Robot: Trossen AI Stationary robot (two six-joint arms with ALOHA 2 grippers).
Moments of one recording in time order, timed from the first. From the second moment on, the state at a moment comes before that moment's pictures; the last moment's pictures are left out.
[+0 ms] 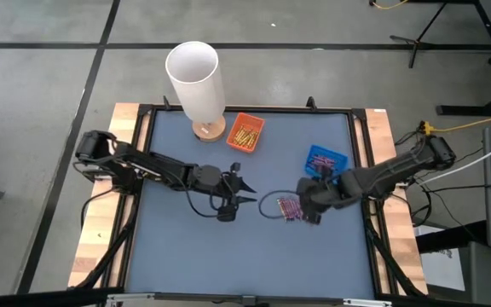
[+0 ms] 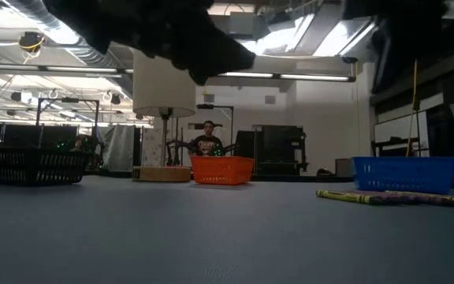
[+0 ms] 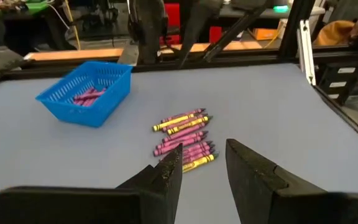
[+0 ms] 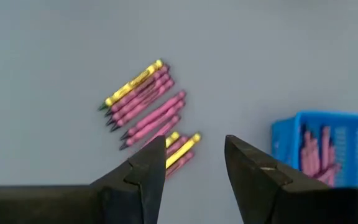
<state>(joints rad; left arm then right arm) -0.12 1.61 0.78 0.53 -0.04 -0.02 0.37 1.39 1.13 -1.07 0.31 0.60</state>
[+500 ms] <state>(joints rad) -0.12 1.68 0.78 0.59 -0.04 -0.02 0.62 1.40 0.96 -1.09 0.35 1.27</state>
